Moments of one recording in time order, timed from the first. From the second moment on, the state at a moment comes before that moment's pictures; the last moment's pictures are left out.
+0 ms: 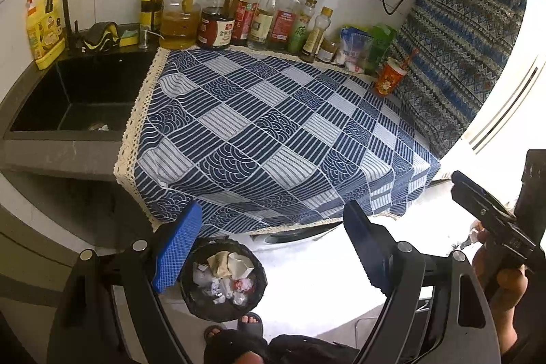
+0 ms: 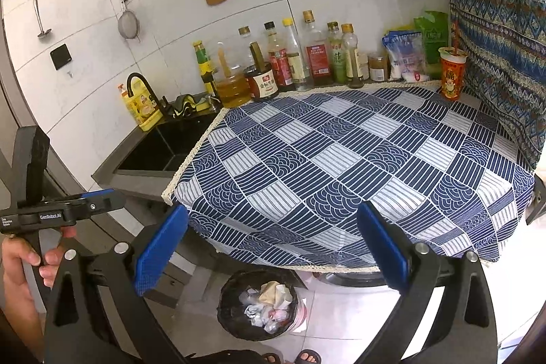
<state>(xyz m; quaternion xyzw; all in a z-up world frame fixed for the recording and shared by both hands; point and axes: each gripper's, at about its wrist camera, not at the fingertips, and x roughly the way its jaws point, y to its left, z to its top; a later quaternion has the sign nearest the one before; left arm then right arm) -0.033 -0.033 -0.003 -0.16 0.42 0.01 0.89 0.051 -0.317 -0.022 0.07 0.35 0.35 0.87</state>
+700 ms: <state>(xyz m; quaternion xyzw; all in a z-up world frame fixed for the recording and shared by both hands) -0.028 -0.060 0.014 -0.10 0.40 0.04 0.91 0.065 -0.324 -0.016 0.08 0.33 0.35 0.87</state>
